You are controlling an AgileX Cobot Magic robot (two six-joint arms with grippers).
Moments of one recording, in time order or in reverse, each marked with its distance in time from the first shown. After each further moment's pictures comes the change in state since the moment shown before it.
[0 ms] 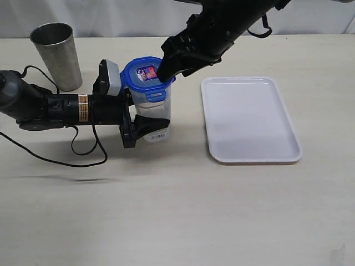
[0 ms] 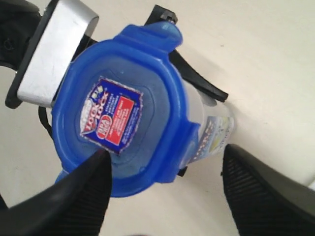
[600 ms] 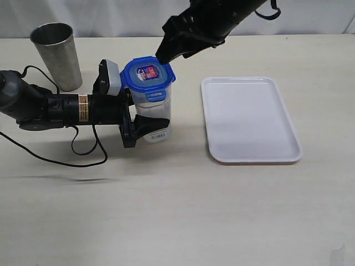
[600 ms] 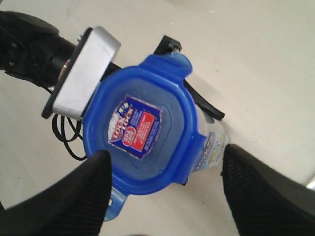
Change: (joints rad) left arm 0.000 0.000 0.000 -0.002 0.001 0.000; right arm 0.000 -0.059 -0.030 -0.011 -0.003 0.000
